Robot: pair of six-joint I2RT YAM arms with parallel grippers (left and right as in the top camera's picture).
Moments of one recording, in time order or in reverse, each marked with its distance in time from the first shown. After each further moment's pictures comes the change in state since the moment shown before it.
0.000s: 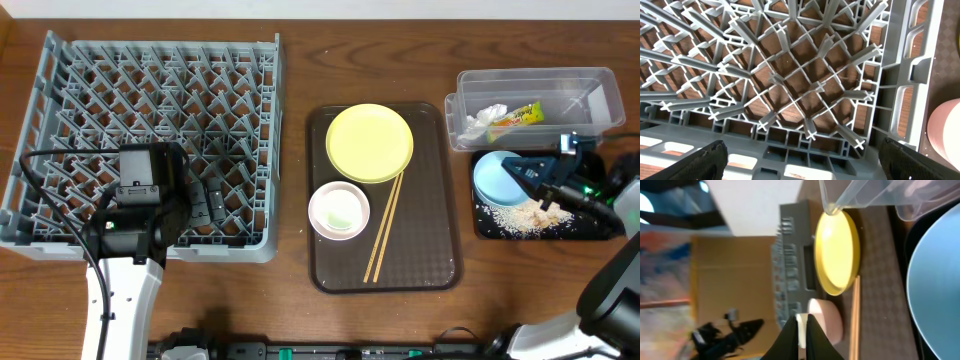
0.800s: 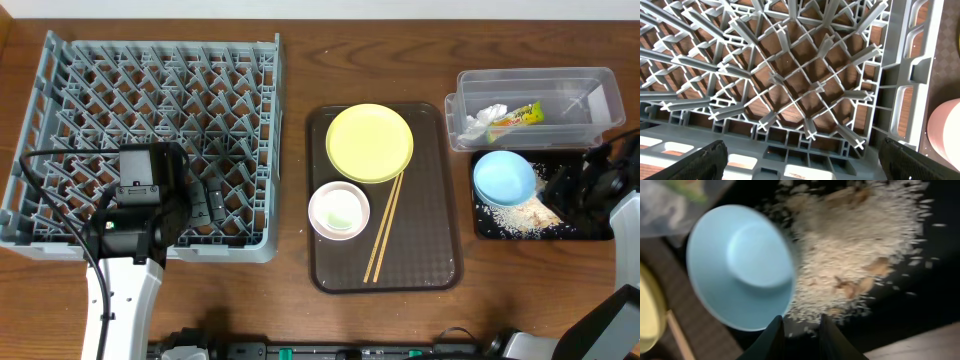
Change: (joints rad) left arm 0.000 0.000 0.000 0.000 0.000 0.000; right arm 0.081 -0.249 0.000 -0.025 1.055 0.239
